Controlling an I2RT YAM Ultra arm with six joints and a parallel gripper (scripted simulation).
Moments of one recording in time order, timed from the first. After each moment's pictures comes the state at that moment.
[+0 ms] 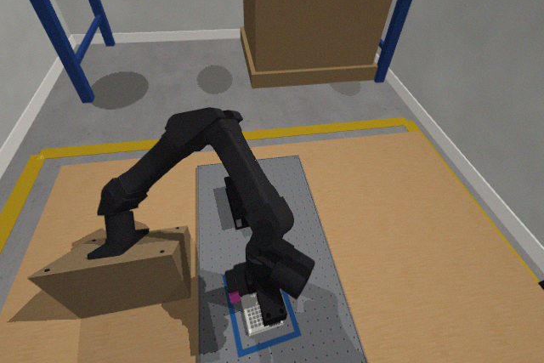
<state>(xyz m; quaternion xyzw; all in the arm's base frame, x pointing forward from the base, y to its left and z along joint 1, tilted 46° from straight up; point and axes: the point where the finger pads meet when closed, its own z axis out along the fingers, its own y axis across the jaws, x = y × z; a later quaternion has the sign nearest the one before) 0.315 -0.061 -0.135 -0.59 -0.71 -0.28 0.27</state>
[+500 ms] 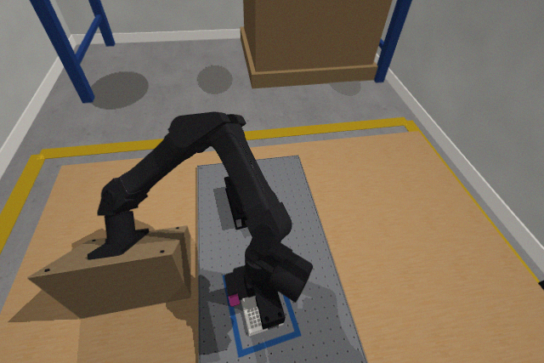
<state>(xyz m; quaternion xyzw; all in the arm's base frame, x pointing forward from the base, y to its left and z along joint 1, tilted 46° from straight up) 0.312 -0.048 -0.147 -0.59 -0.71 -0.28 0.28</state>
